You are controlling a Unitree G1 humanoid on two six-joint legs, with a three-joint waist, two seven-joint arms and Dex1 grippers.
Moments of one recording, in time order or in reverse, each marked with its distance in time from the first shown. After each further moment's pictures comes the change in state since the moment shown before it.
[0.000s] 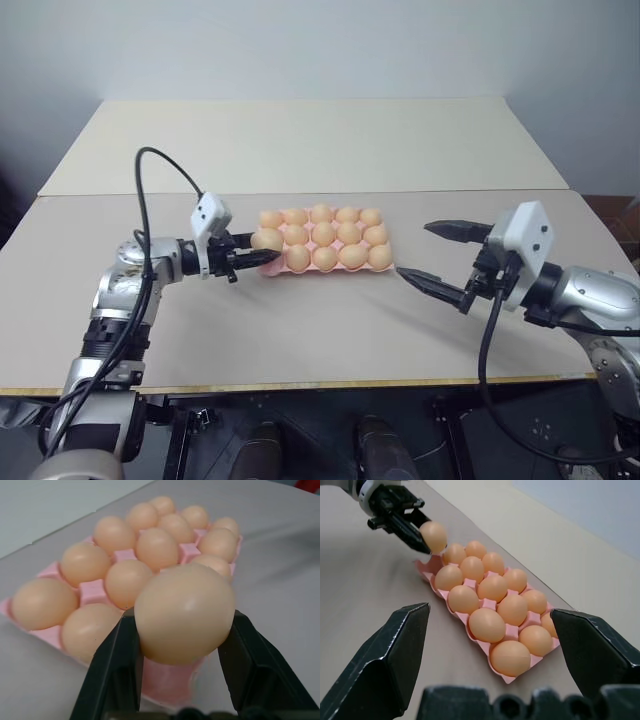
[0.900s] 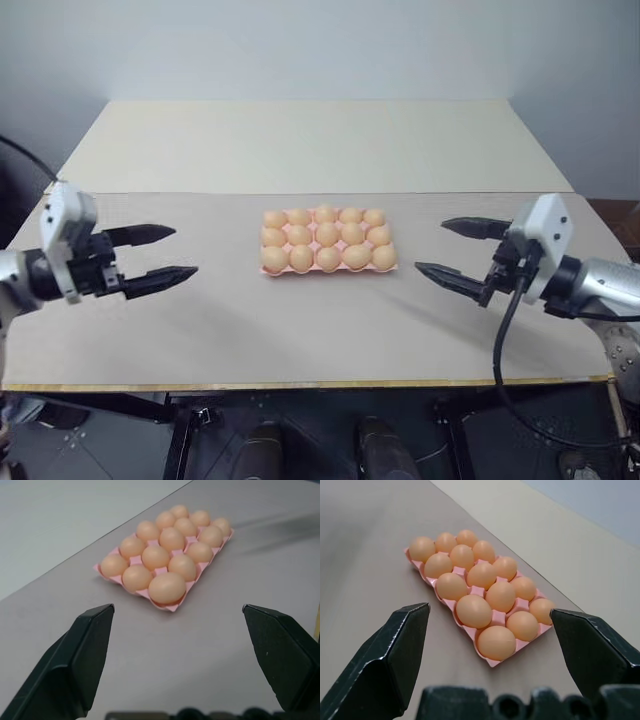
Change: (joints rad) left arm 0.496 0.372 0.567 -0.577 -0.313 0.302 0.003; right arm 0.001 -0.059 -0.050 0.139 -0.002 -0.030 0.133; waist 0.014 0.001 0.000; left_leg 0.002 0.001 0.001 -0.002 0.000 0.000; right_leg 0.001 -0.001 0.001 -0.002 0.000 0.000
